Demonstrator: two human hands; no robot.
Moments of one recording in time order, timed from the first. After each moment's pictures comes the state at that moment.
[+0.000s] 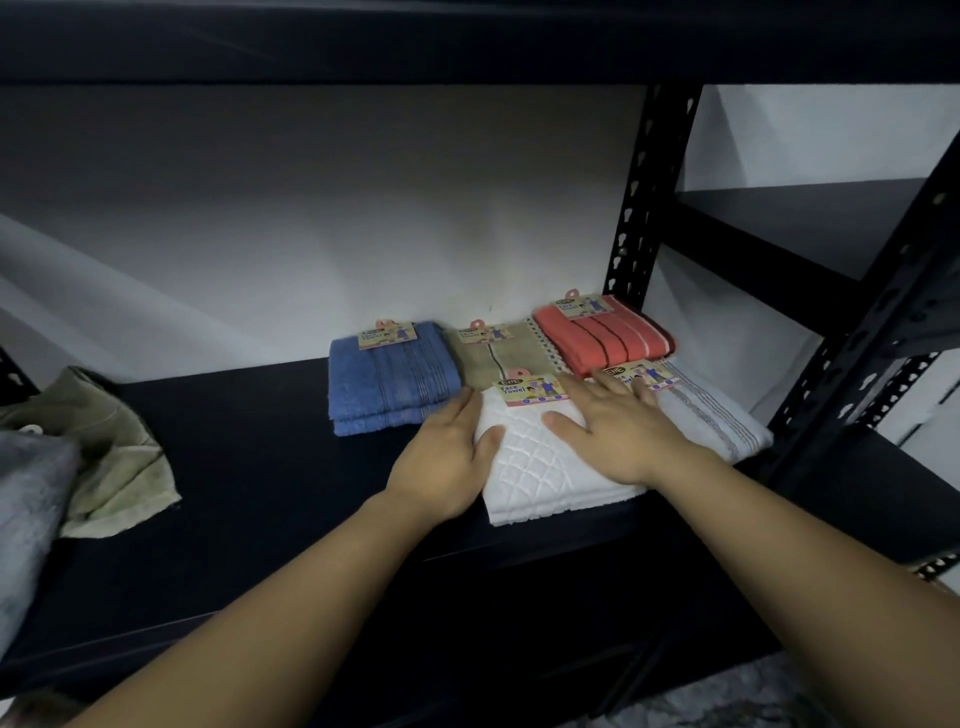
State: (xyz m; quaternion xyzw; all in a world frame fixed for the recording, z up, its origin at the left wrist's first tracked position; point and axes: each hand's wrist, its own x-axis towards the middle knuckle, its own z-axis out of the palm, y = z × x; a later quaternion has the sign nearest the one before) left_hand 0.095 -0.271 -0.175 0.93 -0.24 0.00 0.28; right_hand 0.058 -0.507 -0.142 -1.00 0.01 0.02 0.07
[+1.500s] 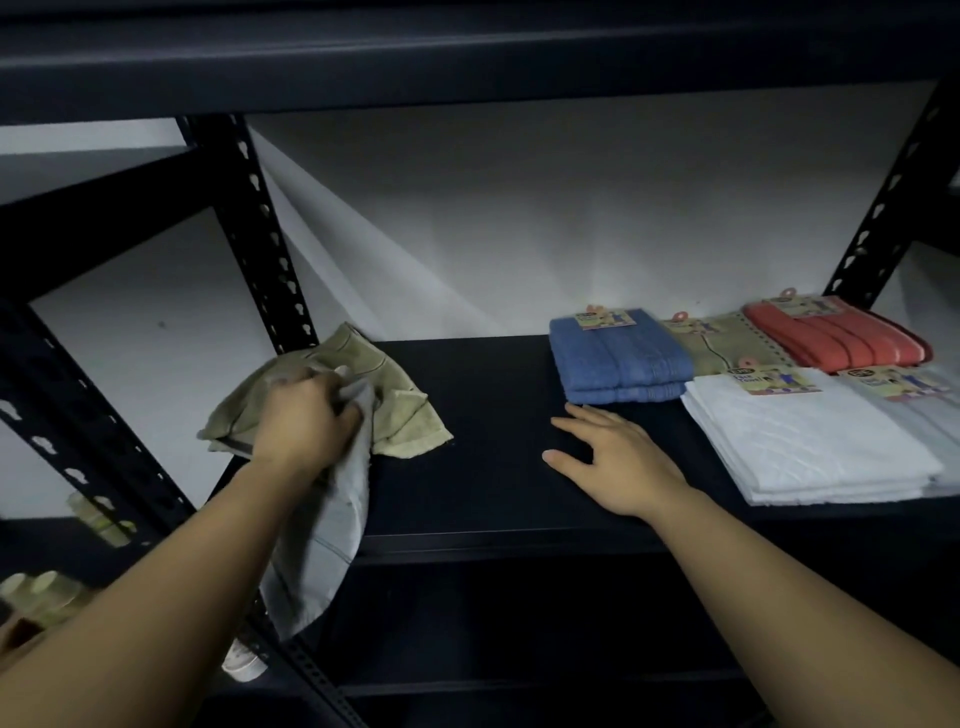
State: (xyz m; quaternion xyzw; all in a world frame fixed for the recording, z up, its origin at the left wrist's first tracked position) left_hand 0.091 0.112 -0.137 0.97 0.02 0.19 0.14; right_hand 0.073 -0.256 -0.191 -0.97 -0.11 0.00 0.23
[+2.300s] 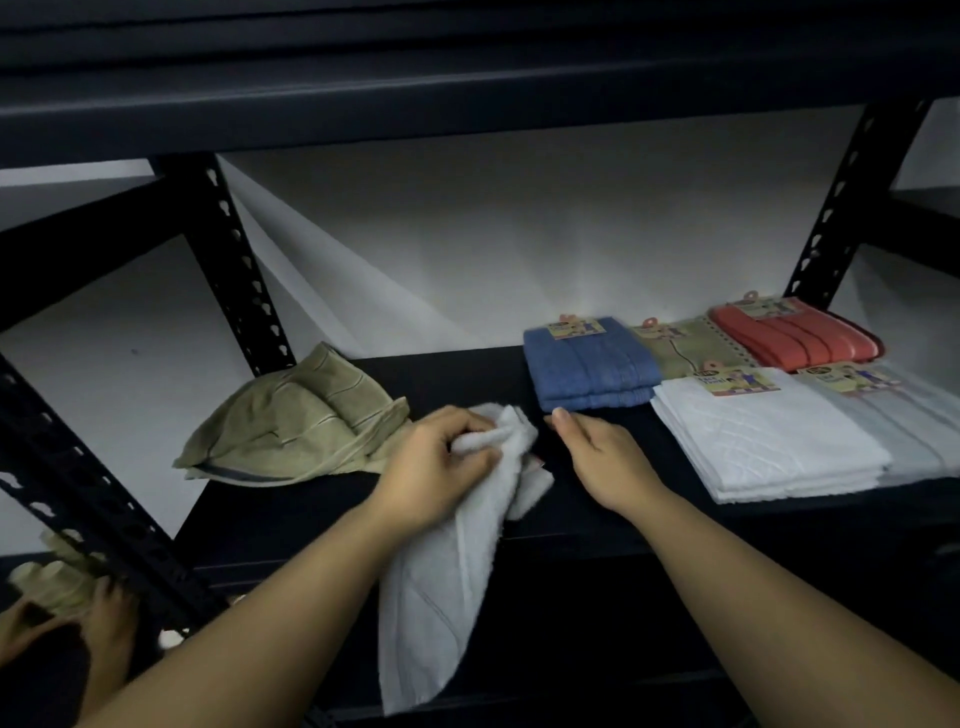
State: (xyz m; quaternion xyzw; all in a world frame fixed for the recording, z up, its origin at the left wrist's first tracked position) left_hand 0.052 -0.017 -0.144 0.86 -0.24 0.11 0.42; right_hand 0.067 -0.264 -0.184 -0.89 -0.03 -0.05 0.44
